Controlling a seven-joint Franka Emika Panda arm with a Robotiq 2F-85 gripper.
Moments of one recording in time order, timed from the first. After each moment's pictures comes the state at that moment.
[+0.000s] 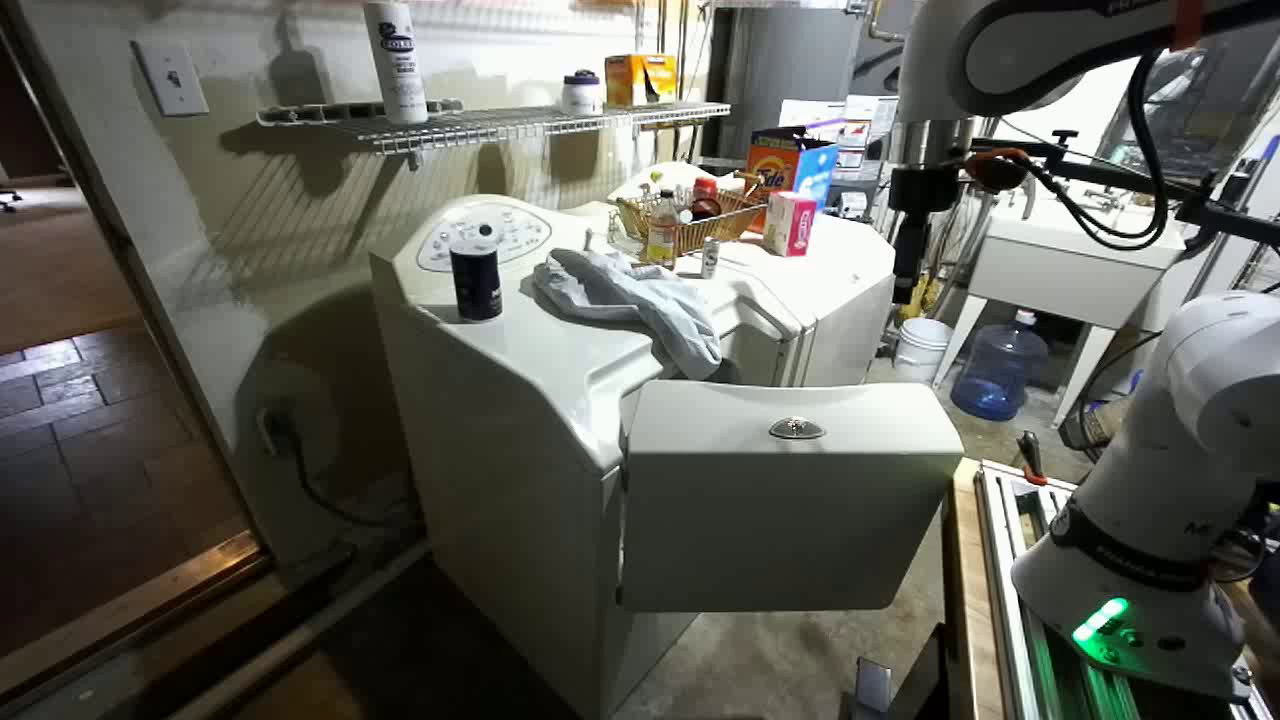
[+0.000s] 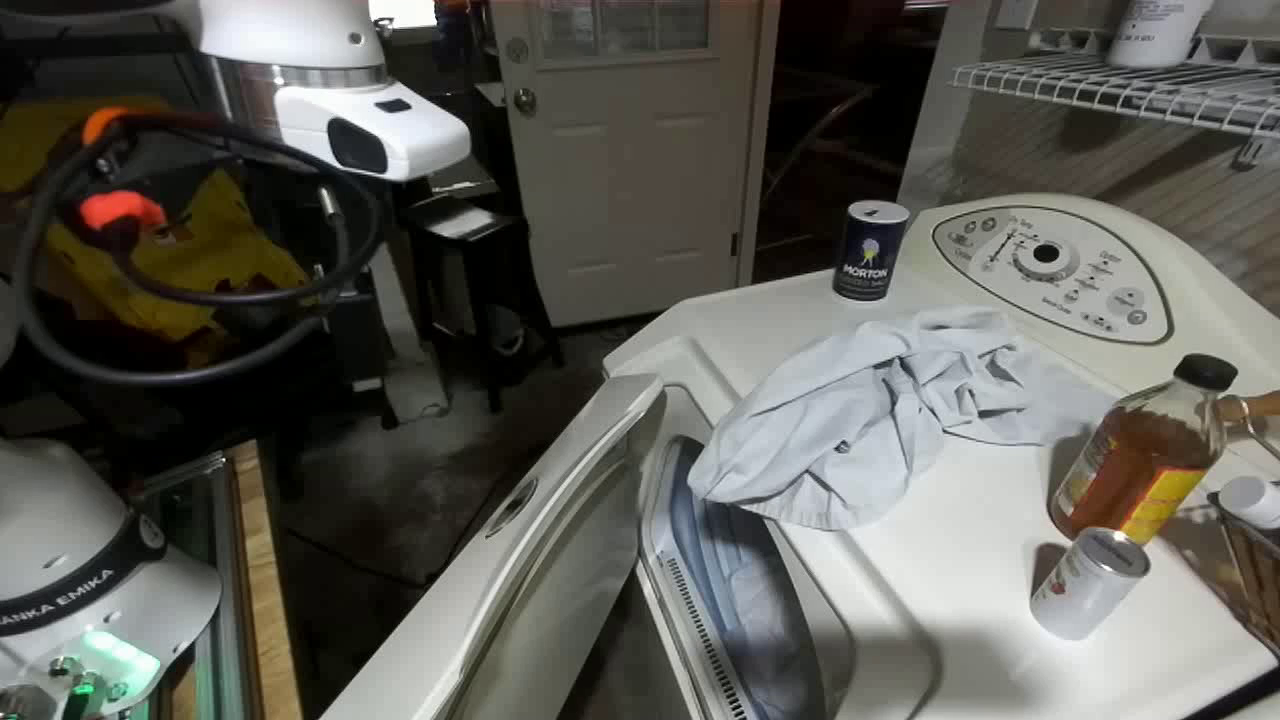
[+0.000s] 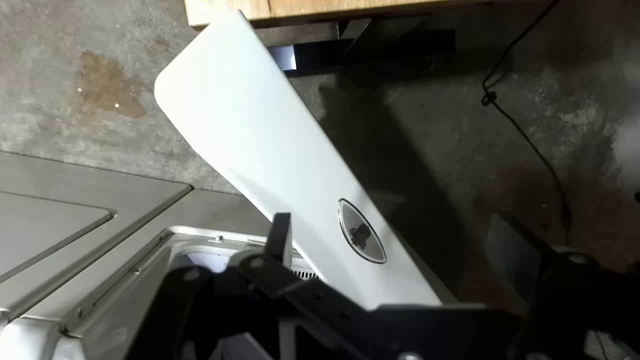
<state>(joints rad) -0.19 -0.62 -0.26 -2.55 -0.16 1.79 -0.22</state>
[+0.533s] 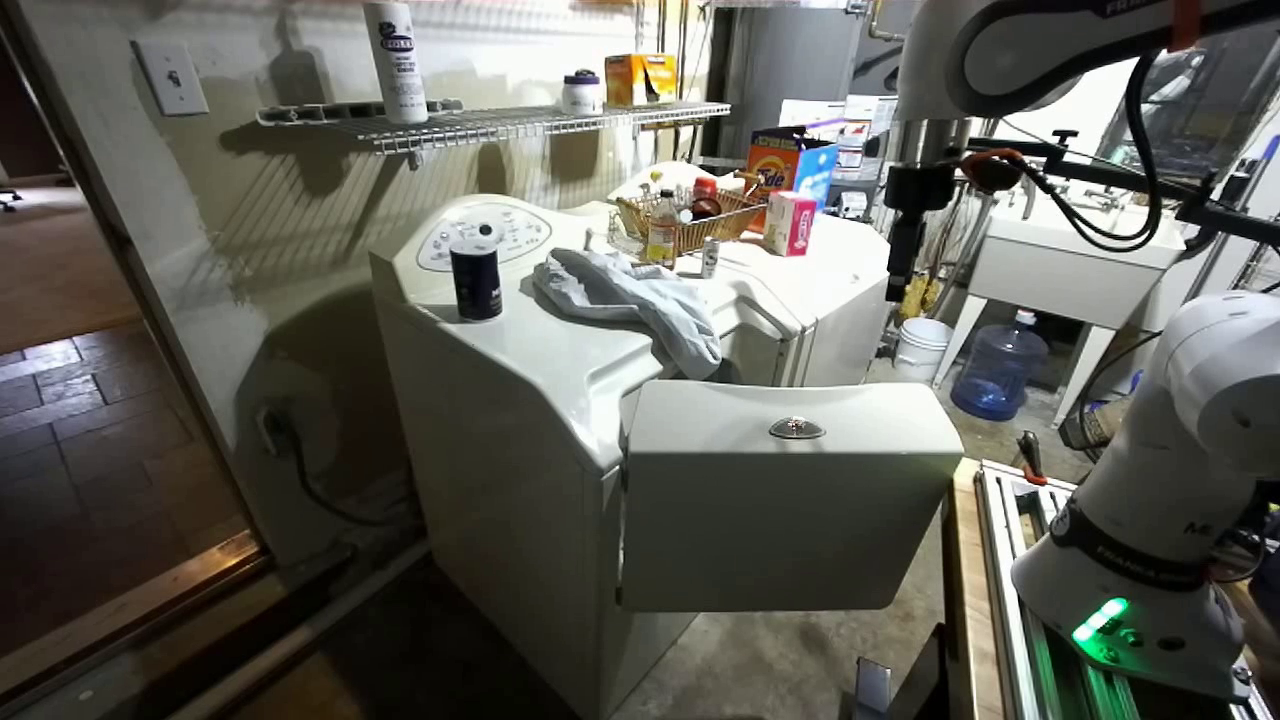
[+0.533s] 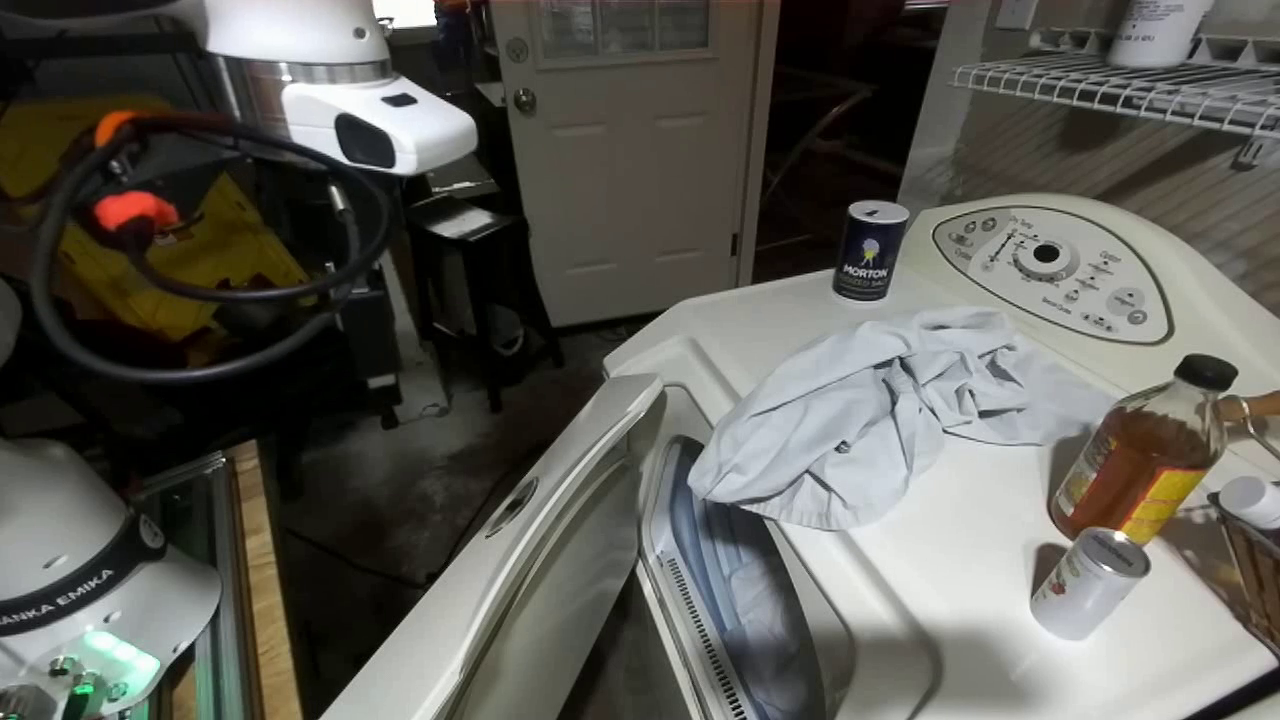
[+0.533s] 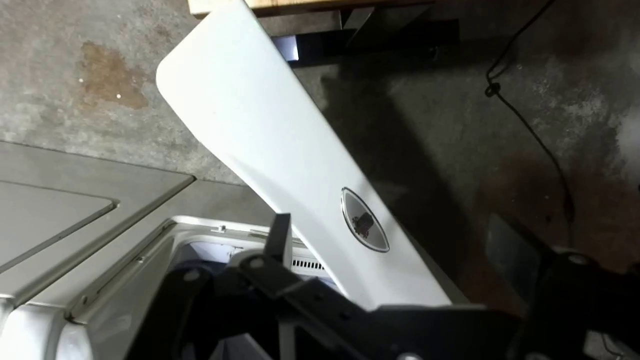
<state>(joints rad) -0.19 -0.61 -0.26 -2.55 -0.16 1.83 -0.22</state>
